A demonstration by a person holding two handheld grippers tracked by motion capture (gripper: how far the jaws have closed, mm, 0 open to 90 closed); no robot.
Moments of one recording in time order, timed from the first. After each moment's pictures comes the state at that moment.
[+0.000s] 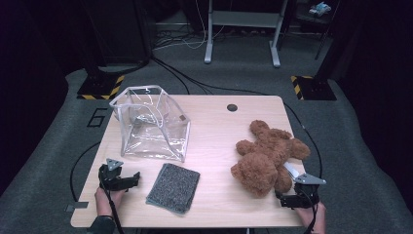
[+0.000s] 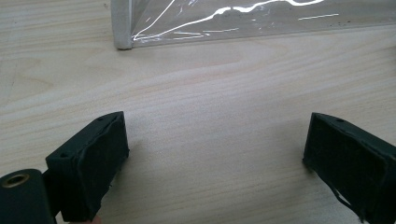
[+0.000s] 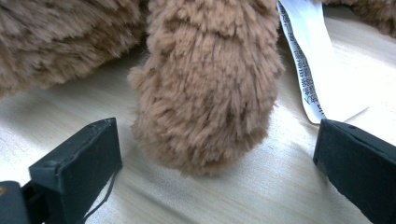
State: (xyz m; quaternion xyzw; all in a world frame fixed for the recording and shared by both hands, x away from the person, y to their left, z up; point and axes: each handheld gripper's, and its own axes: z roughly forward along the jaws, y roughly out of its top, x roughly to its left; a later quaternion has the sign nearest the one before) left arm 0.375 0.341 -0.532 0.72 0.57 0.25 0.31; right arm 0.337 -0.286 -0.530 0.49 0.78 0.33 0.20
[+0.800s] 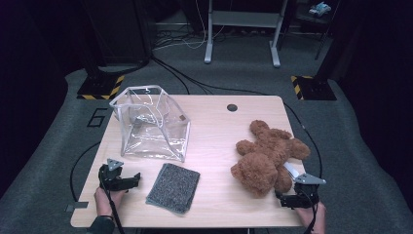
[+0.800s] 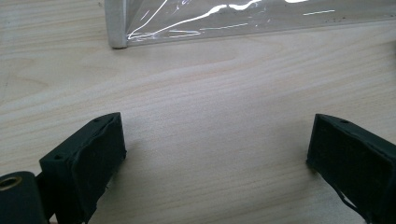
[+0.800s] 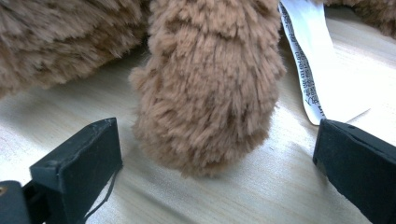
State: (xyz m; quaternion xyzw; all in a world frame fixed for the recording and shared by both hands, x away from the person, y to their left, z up) left arm 0.374 0.340 -0.532 0.72 0.57 0.25 0.31; right arm 0.337 -0.286 -0.530 0.49 0.78 0.33 0.20
